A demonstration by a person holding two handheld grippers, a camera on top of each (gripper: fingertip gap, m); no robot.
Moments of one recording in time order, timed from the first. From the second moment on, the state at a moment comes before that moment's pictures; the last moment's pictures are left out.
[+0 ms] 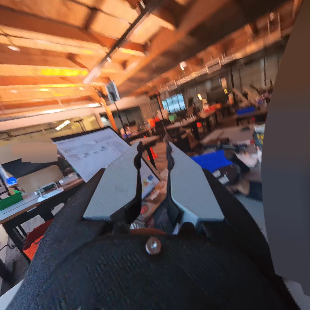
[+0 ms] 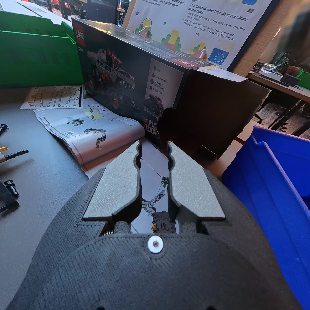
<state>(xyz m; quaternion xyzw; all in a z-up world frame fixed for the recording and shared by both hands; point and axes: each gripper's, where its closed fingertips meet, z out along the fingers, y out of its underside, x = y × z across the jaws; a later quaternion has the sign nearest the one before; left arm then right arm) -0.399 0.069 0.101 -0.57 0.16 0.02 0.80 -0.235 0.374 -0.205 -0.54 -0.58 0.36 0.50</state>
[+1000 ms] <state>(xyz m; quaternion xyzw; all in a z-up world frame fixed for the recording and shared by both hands) -0.417 0.064 0.110 -0.55 0.09 -0.03 0.83 -0.238 0.368 -0.214 -0.53 -0.61 0.32 0.49</state>
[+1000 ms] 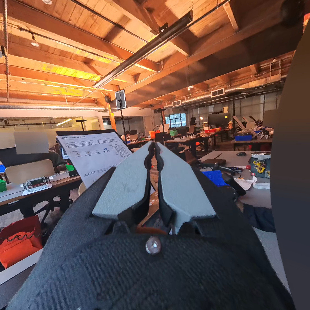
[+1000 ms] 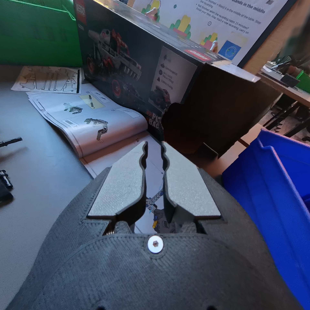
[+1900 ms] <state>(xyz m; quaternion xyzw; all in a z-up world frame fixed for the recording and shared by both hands) -0.415 0.066 0.109 -0.55 0.10 -0.02 0.83 -0.233 0.380 -0.211 -0.55 -0.58 0.32 0.50</state>
